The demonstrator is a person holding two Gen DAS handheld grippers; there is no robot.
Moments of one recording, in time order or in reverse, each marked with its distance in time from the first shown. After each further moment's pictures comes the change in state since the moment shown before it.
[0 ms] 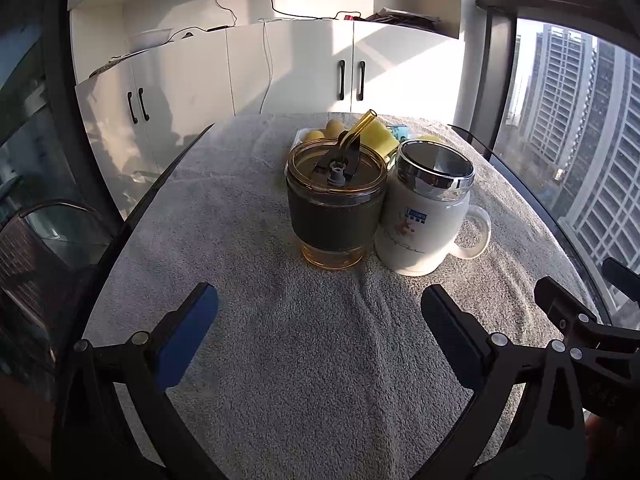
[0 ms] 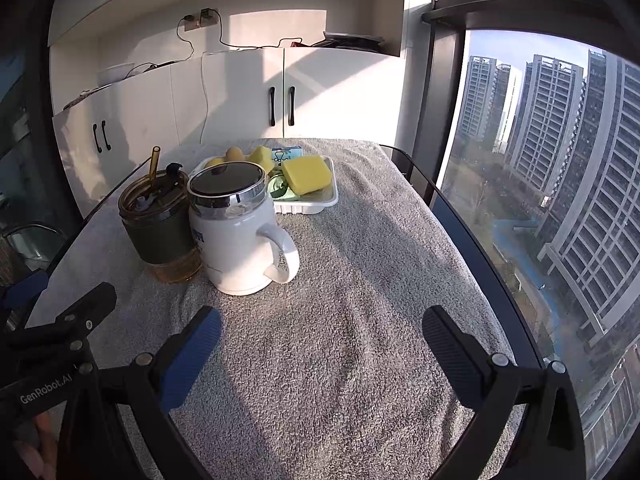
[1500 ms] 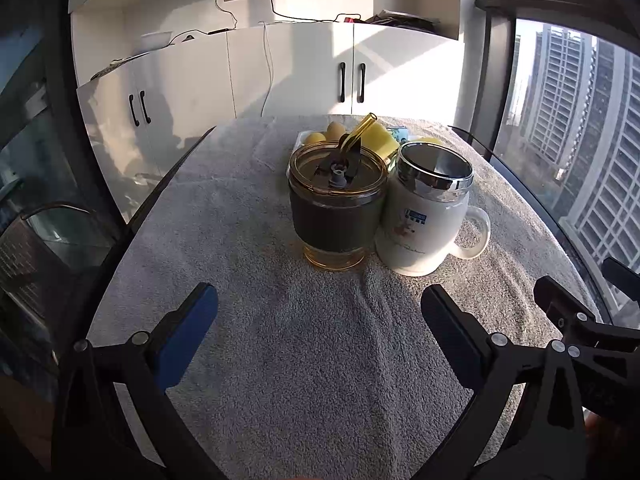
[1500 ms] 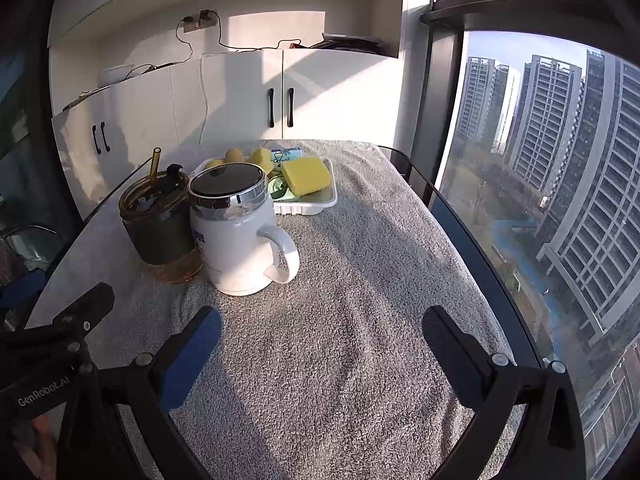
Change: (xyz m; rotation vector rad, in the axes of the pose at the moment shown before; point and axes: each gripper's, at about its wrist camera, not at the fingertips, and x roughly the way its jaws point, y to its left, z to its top) left arm -0.004 0.001 0.001 0.005 -0.008 0.008; right arm -0.003 0.001 -0.002 0.004 -0.006 -0.006
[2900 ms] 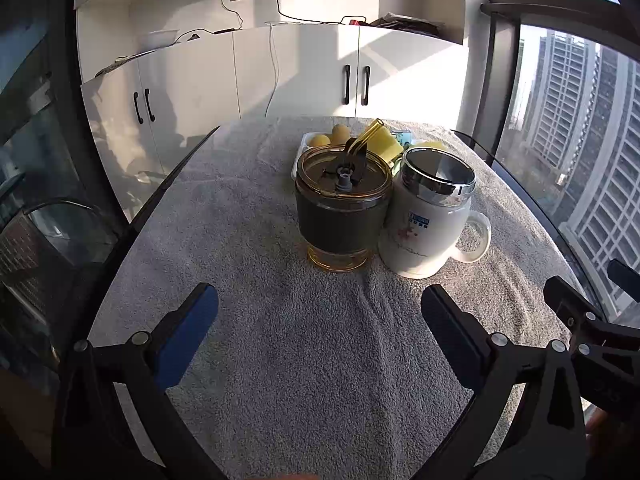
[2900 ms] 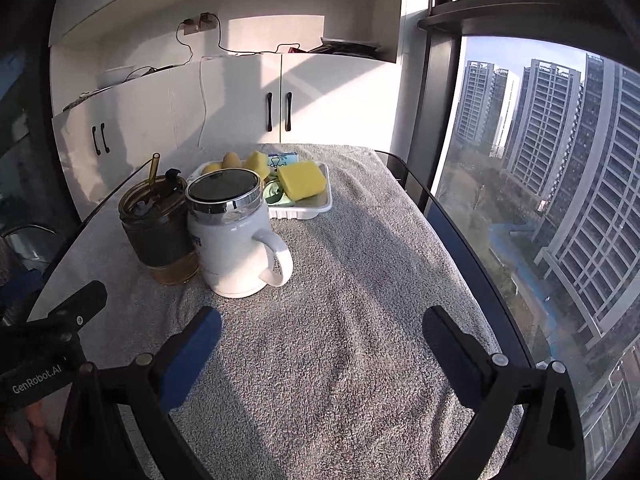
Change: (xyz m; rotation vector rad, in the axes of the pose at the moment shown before) left arm -0.005 0.001 0.001 -0.019 -0.003 0.005; right arm -0.002 -0.006 0.004 -0.012 -0.012 -0.007
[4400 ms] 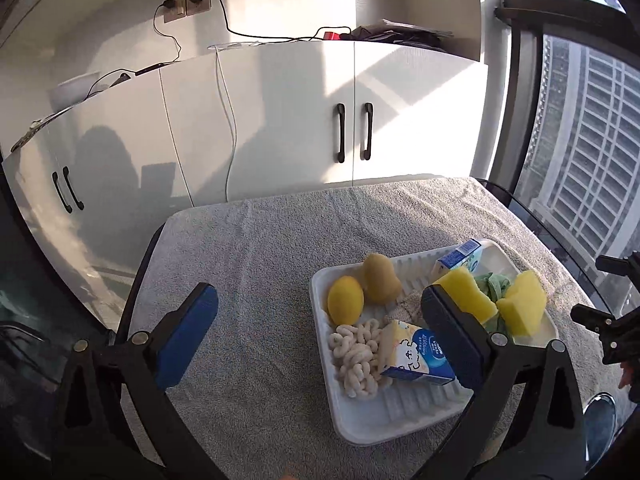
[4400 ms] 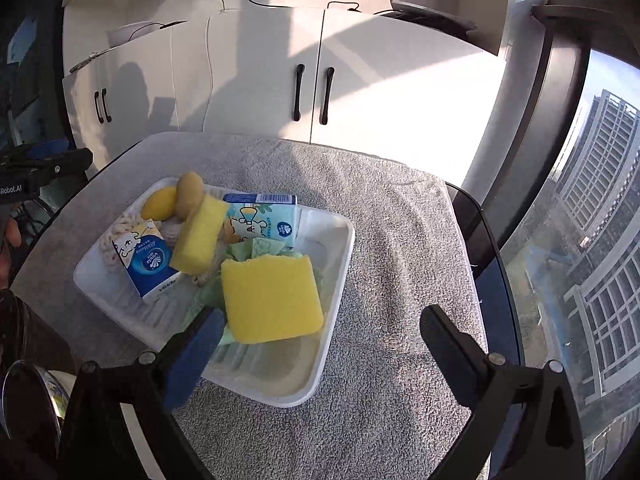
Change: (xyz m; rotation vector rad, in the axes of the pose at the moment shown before) left arm 0.195 0.042 0.217 0.140 -0.112 -0.109; right arm 0.225 -0.032 0.164 -0.186 0.099 0.168
